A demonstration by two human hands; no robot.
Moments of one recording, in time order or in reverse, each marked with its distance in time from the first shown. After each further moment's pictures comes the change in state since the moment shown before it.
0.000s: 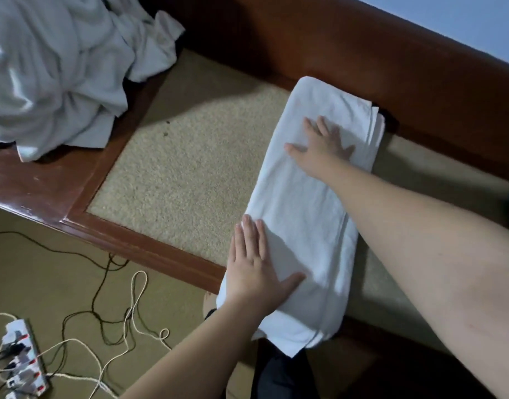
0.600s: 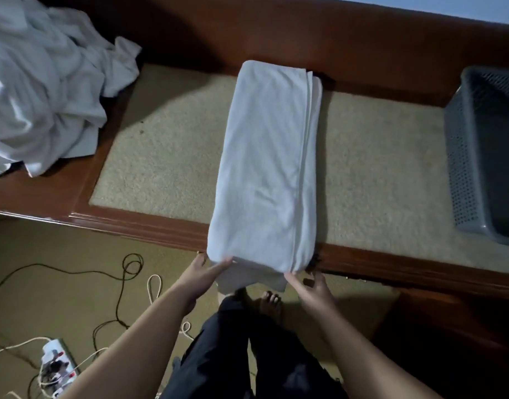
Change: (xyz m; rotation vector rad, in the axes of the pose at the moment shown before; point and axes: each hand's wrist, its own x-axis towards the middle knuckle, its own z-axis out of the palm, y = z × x) left_hand -0.094 -0.095 0.014 -0.889 -0.367 -0.393; right_hand -0.355 0.093 0.228 1.091 -0.136 0.633
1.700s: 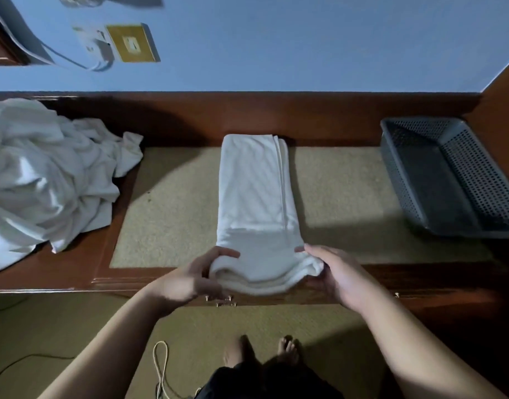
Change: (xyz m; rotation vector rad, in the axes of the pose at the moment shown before) left_hand -0.130 0.137 -0.078 0.307 -0.499 0.437; right_hand -0.107 -0.109 -0.084 0.537 -0.314 -0.347
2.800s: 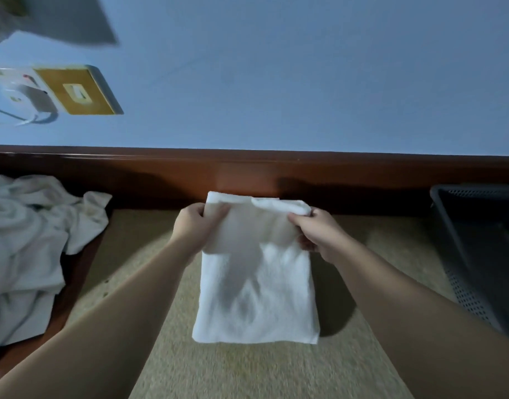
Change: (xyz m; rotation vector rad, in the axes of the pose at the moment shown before) left_hand 0.331 0.116 -0.178 0.051 0.806 0.042; right_hand 0.344 -0.201 0.010 -0.353 0.219 -0.109
